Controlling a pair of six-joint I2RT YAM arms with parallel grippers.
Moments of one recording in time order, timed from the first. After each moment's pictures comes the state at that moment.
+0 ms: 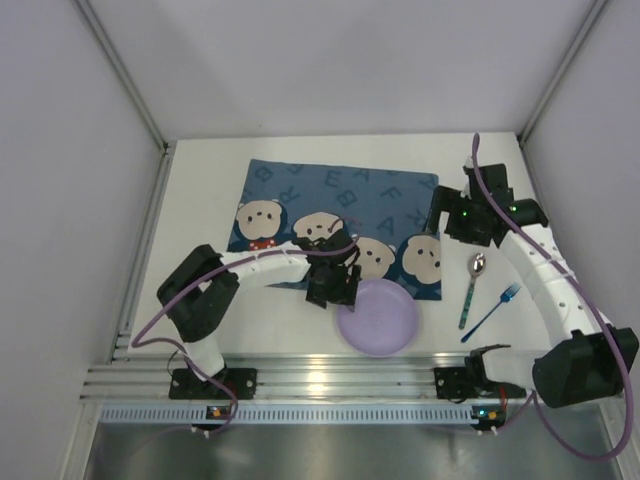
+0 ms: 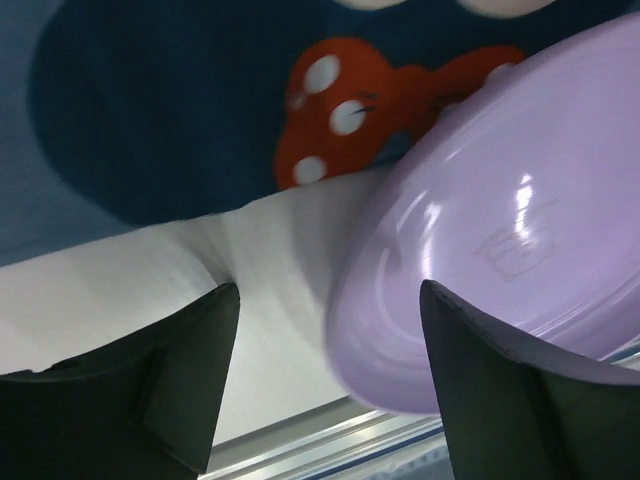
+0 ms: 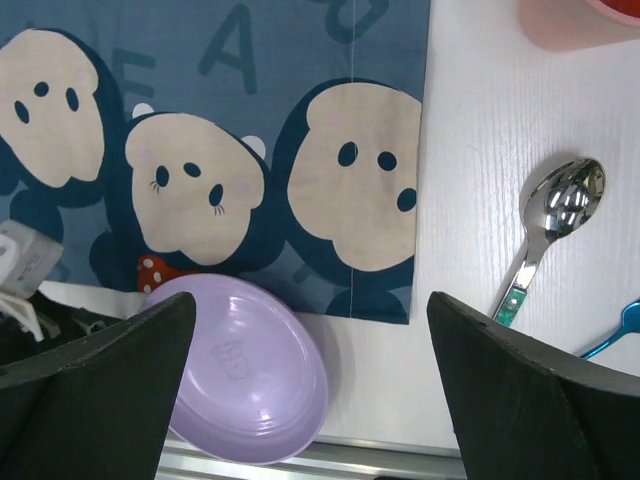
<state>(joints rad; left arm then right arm) -0.88 1.73 1.07 -0.57 0.09 -0.70 0.19 1.26 1.17 -0.85 -0.04 0.39</state>
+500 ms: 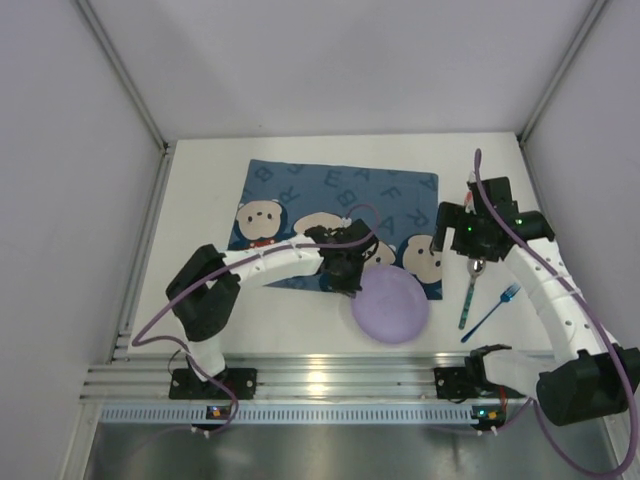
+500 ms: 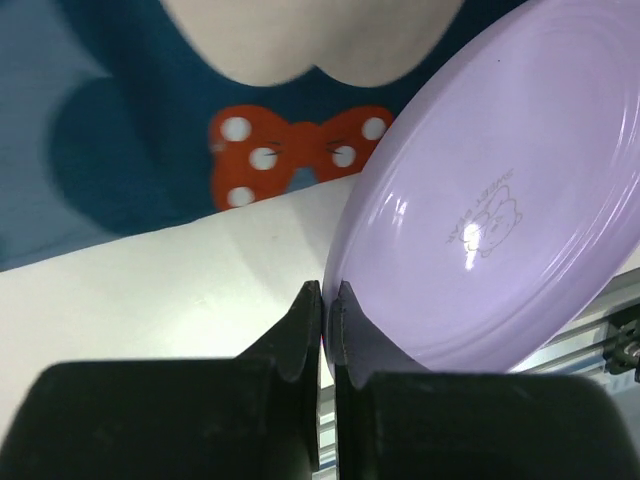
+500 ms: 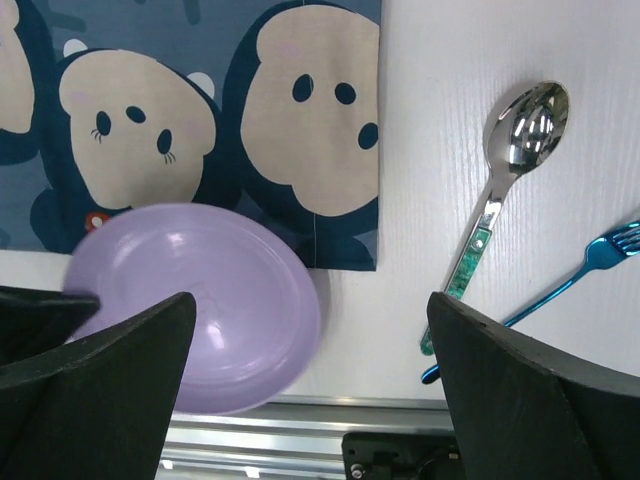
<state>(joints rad) -0.96 1.84 1.30 -0.64 0.04 -0.72 0.19 1.15 1.10 -0.95 -0.01 0.37</state>
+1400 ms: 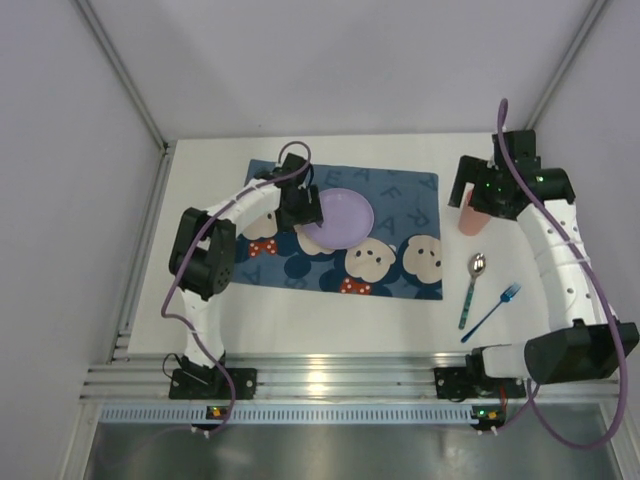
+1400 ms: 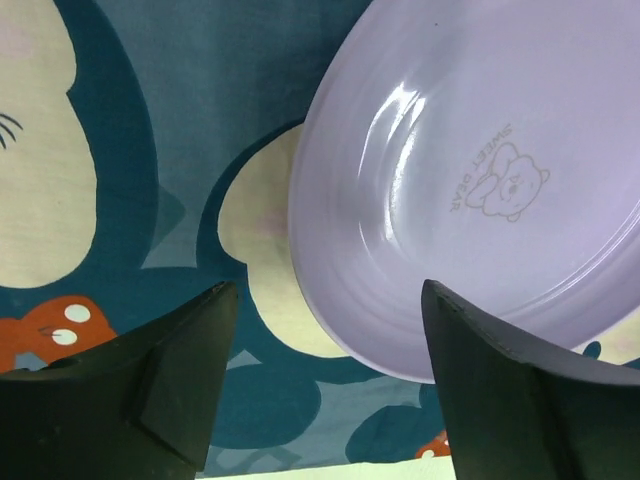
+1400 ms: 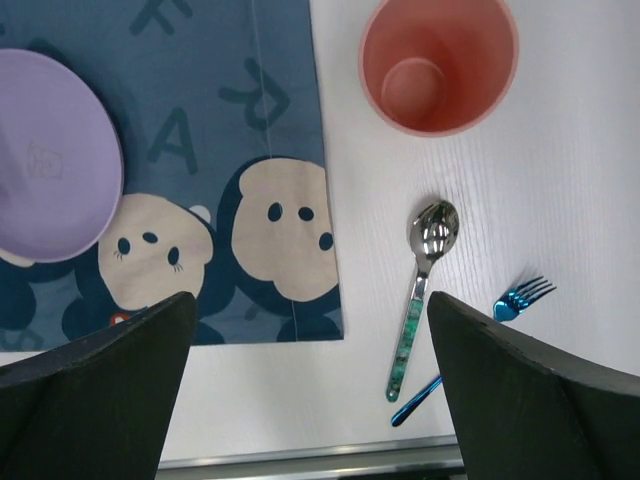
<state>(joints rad) -0.43 2.04 1.57 -0.66 0.01 -0.59 0.10 1.31 1.46 -1.05 0.09 0.31</state>
